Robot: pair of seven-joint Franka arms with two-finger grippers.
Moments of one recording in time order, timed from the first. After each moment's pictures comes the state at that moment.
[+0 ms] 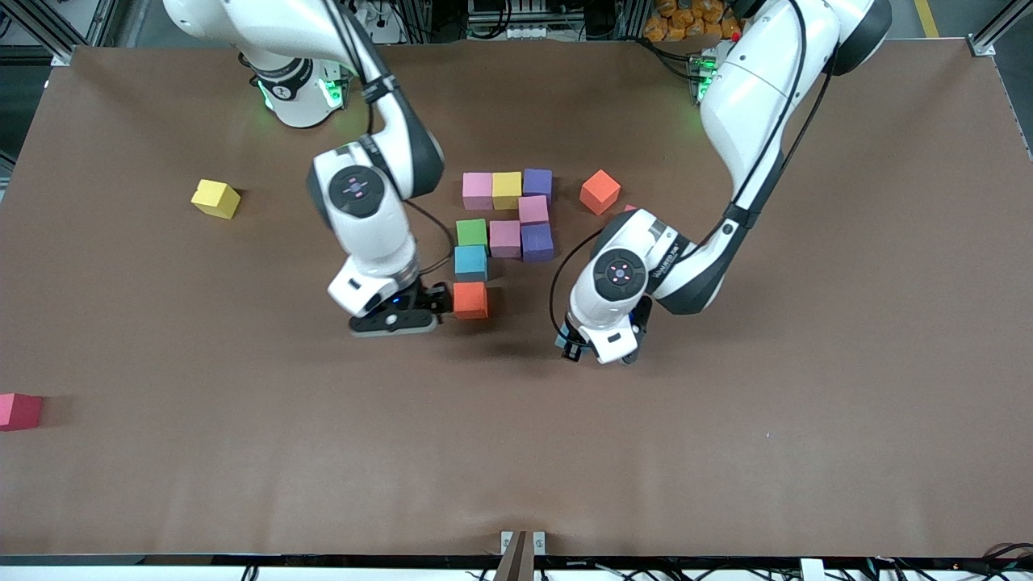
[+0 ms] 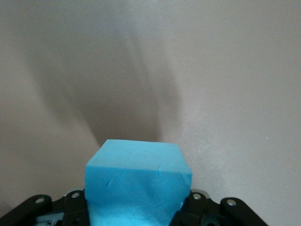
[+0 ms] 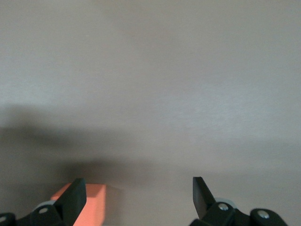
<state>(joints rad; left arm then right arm) -0.40 0.81 -0.28 -1.42 0.13 2.22 -1.94 0.86 0.47 -0.41 -1.74 0.12 2.32 0.32</state>
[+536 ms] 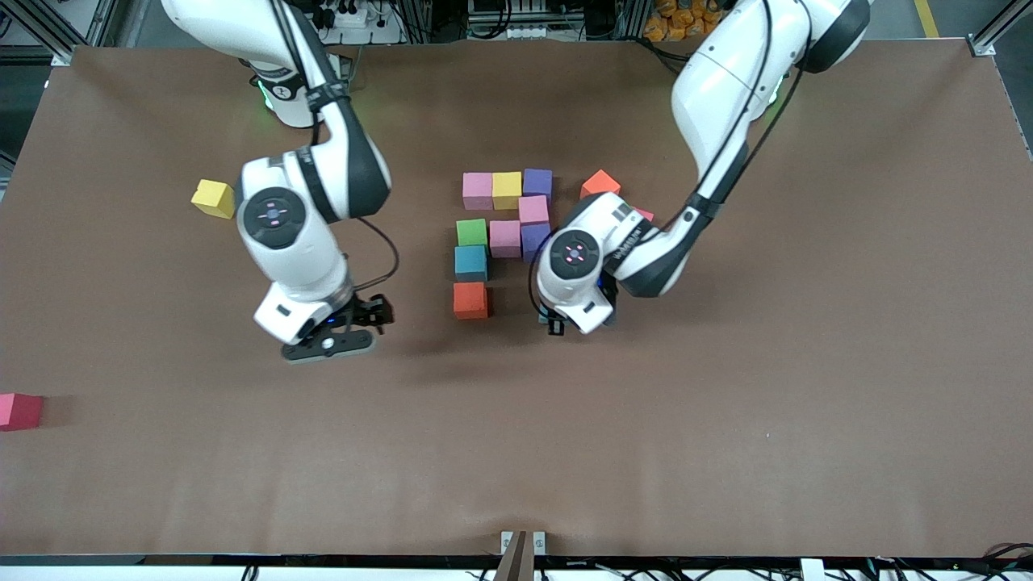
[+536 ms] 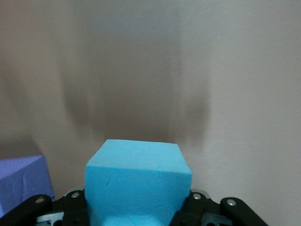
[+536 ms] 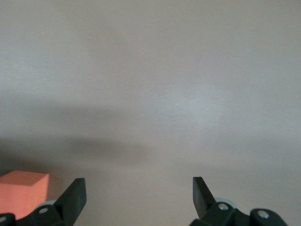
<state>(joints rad) -0.50 0.82 -0.28 -1.44 0.13 2.19 -2.36 0.78 0.45 -0.48 -1.65 0.11 2.14 0.07</state>
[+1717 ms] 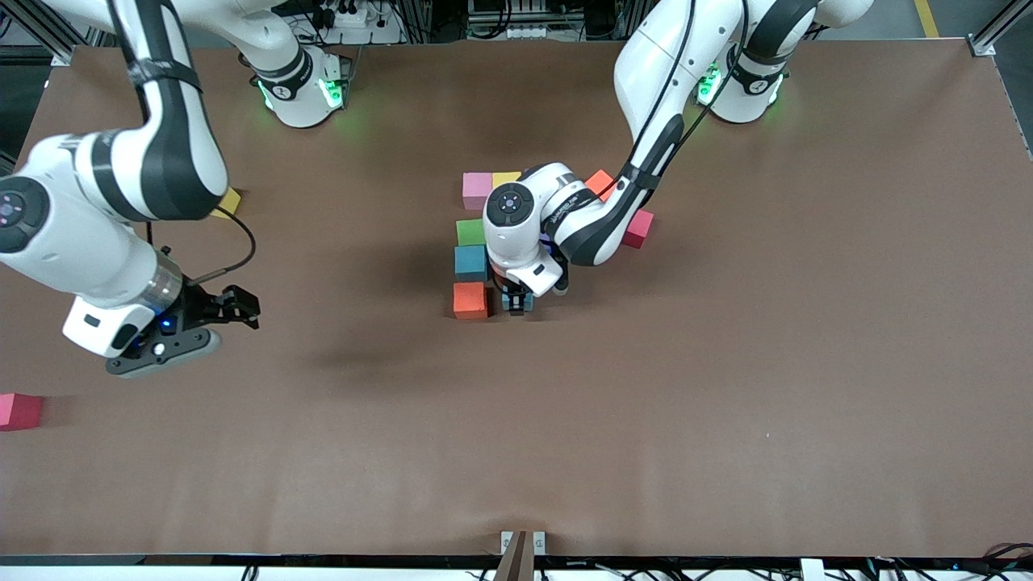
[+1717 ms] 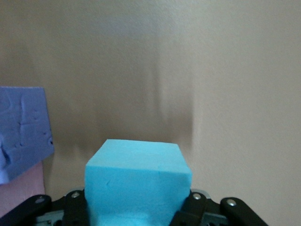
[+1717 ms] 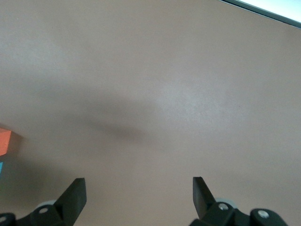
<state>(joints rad) -0.76 0.85 -0.10 -1.42 0.13 2.32 -2.48 0.30 0.28 -0.21 -1.63 0.07 1.97 -0.25</state>
